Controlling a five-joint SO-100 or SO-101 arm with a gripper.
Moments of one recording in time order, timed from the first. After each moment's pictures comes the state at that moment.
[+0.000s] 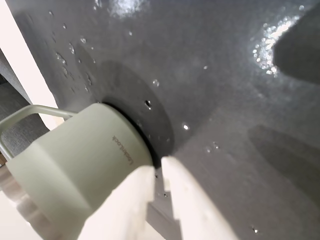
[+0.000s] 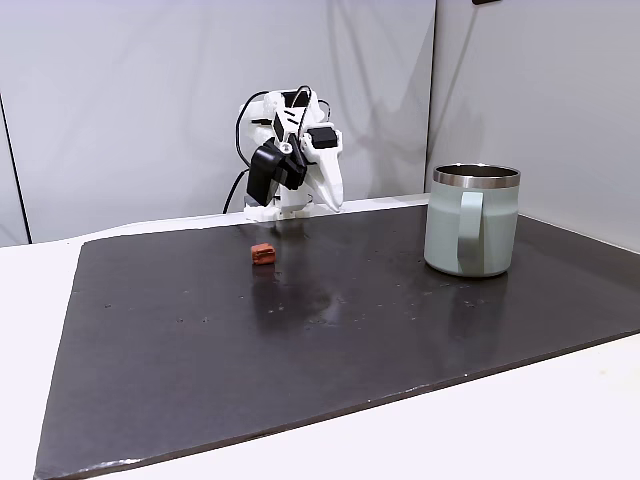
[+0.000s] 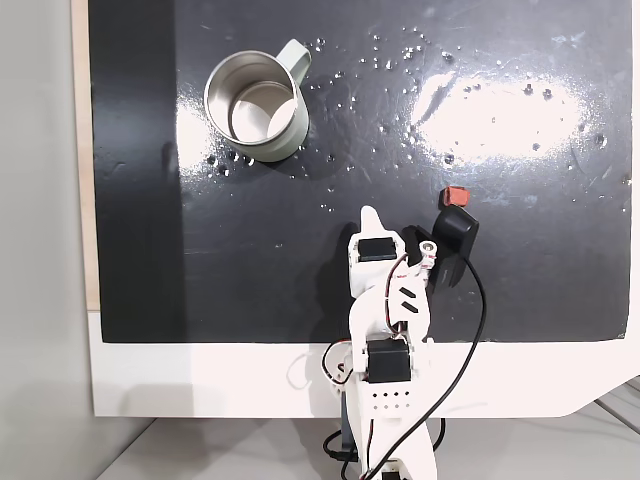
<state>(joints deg) -1.8 181.7 172.5 45.4 0.8</state>
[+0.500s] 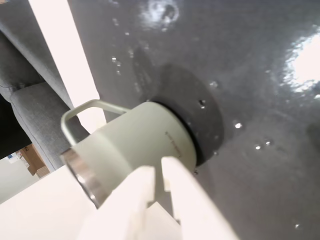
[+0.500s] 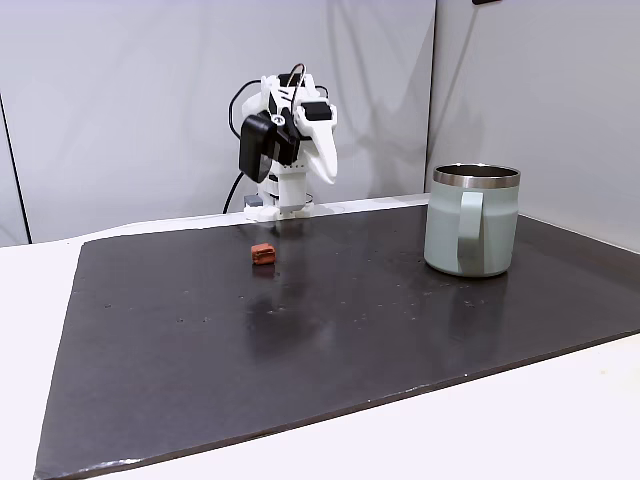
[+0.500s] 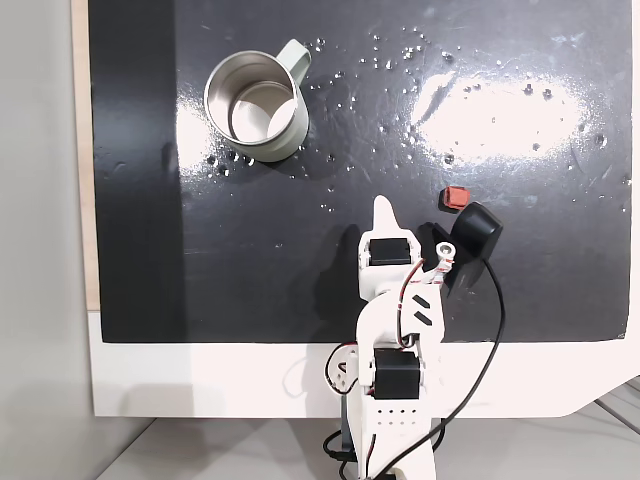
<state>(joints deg) 1.7 178.3 159.5 49.4 -1.3</state>
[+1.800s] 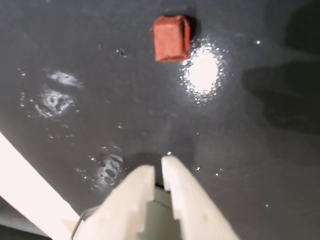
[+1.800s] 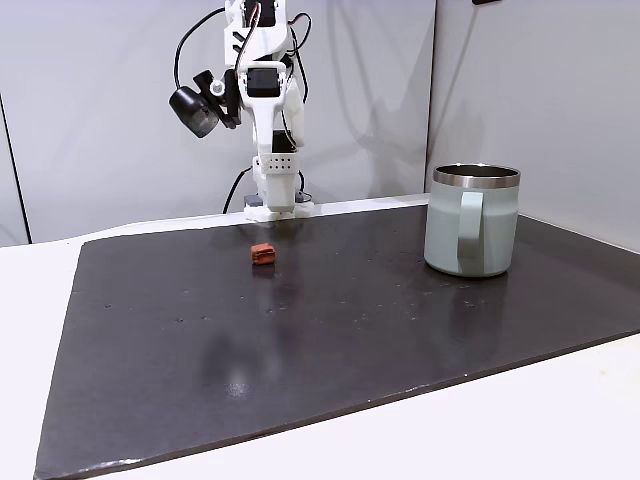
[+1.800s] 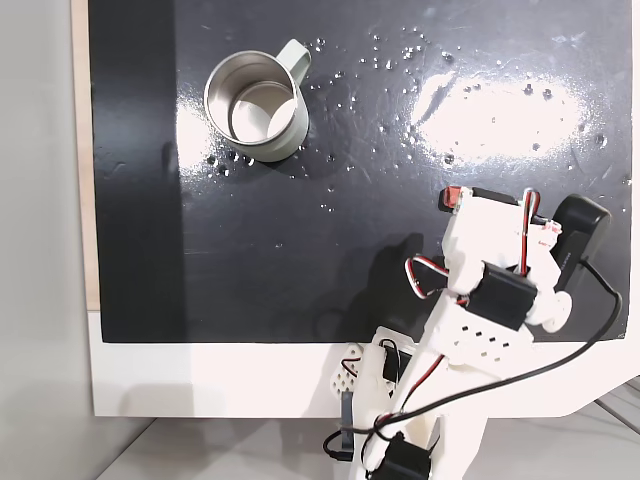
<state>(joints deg) 23.4 122.9 107.6 78.7 -8.6</state>
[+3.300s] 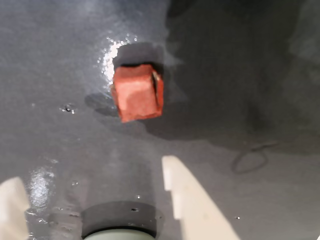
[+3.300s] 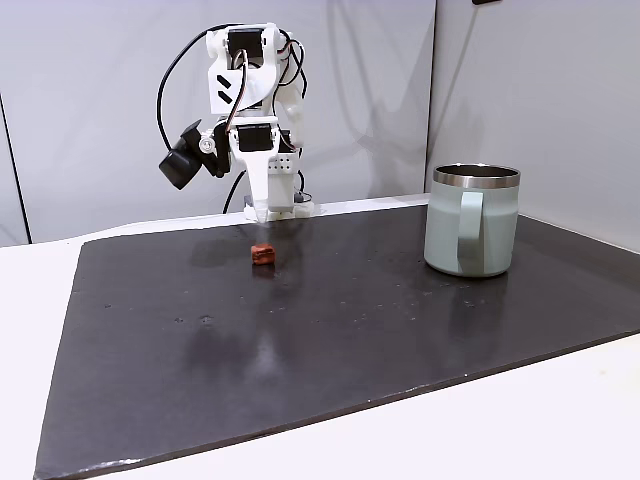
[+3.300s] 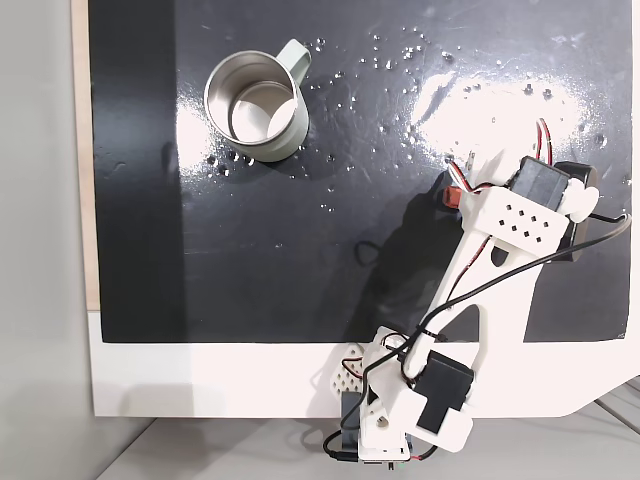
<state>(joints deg) 25.1 91.4 90.1 84.3 -14.2</state>
